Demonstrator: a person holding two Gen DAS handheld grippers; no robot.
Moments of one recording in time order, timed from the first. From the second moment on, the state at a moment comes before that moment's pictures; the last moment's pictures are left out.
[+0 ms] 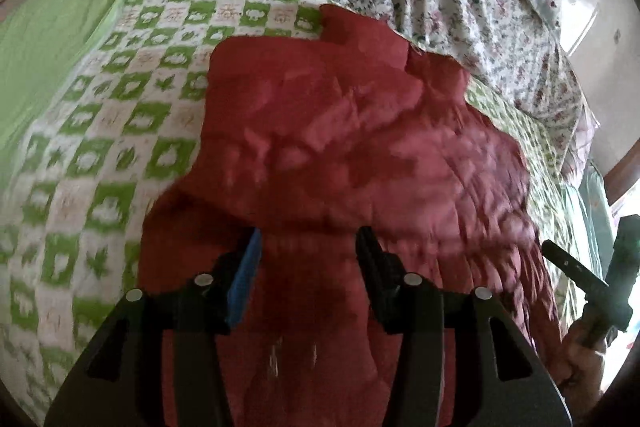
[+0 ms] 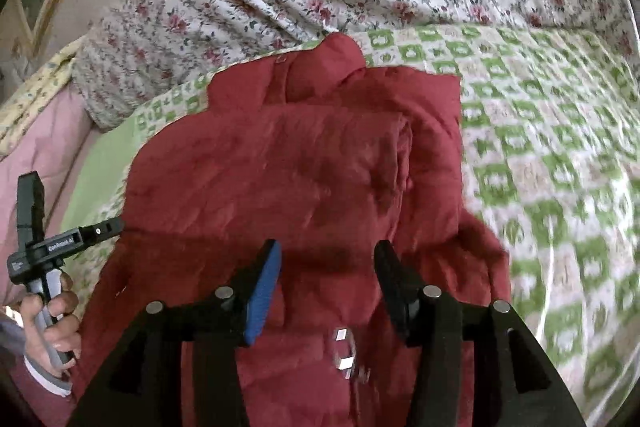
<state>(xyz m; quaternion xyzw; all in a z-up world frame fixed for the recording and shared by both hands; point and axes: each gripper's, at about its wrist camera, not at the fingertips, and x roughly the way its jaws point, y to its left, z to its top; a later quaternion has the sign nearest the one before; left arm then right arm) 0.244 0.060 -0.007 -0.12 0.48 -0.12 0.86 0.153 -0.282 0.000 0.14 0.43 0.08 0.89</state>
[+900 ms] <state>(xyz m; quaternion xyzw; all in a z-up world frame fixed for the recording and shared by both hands) 0.101 0.113 -0.008 -0.13 0.50 -0.07 0.86 -0.002 -0.313 0.009 0.13 0.46 0.02 0.88</state>
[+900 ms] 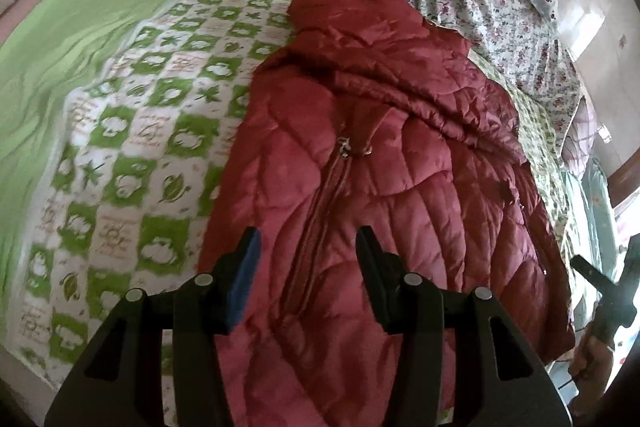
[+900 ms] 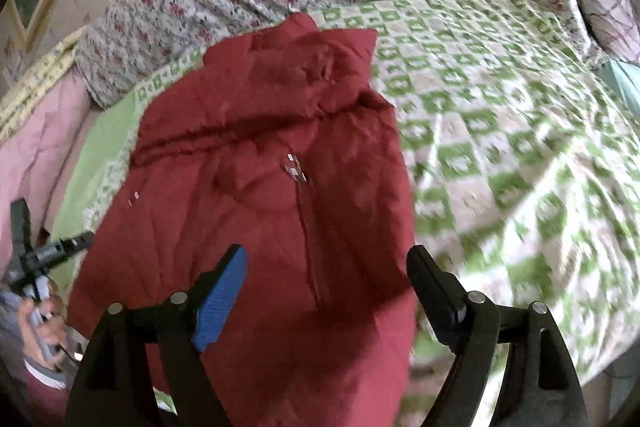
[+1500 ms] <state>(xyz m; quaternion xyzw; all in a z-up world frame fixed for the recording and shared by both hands) 0.065 0.139 -0.016 -0.13 0.50 -0.06 0.85 -0.054 -0.310 -0.024 0.13 0.50 0.04 0.86</state>
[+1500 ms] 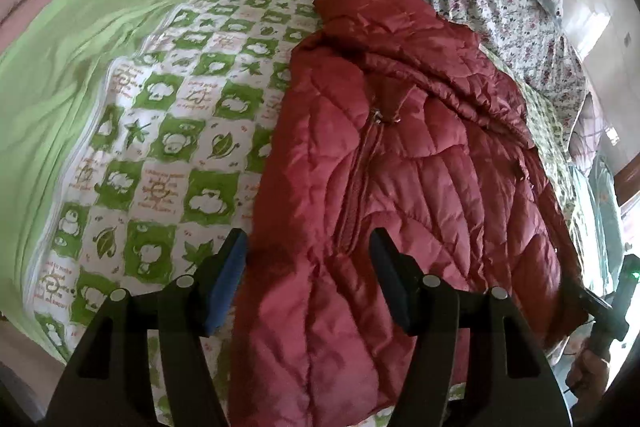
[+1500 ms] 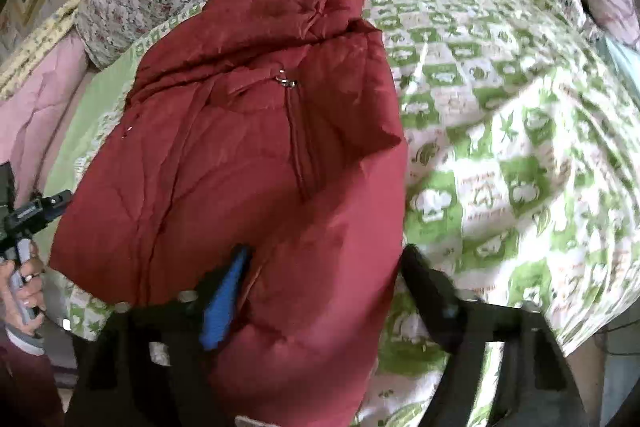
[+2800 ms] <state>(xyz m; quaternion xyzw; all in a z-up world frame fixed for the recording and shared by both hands) 0.024 0.121 -0.033 -0.11 0.51 -0.17 0.84 -0.075 -0.312 -0.018 0.14 0.49 0.08 0.86</state>
